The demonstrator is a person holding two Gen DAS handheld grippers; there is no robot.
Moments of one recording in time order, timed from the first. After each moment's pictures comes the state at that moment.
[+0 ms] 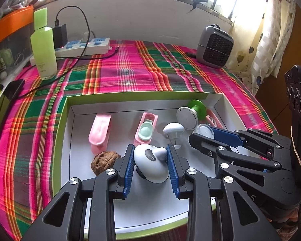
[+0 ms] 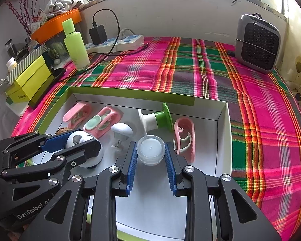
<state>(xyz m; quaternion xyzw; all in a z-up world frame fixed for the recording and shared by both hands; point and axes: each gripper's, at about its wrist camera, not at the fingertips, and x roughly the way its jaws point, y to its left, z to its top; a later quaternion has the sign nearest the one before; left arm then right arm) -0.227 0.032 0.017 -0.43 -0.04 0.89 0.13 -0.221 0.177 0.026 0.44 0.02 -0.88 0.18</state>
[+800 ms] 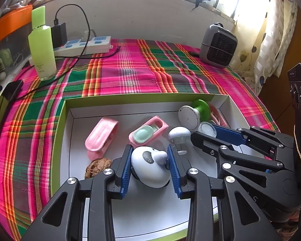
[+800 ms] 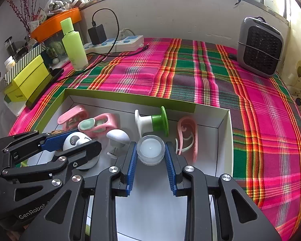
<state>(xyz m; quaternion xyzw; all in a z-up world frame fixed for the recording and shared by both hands) -0.239 0.032 0.013 -0.44 -0.03 0.89 0.12 -0.230 0.175 0.024 0.44 0.03 -0.88 0.18</state>
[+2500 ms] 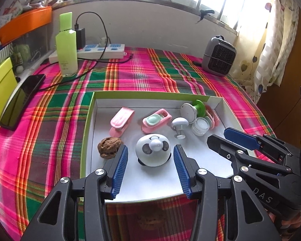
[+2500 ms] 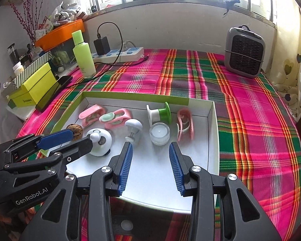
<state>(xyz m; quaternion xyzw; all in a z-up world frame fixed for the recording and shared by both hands) -0.190 0.012 0.033 -0.41 -0.06 0.90 0.10 -0.179 0.177 0.049 0.41 0.01 -0.90 0.16</state>
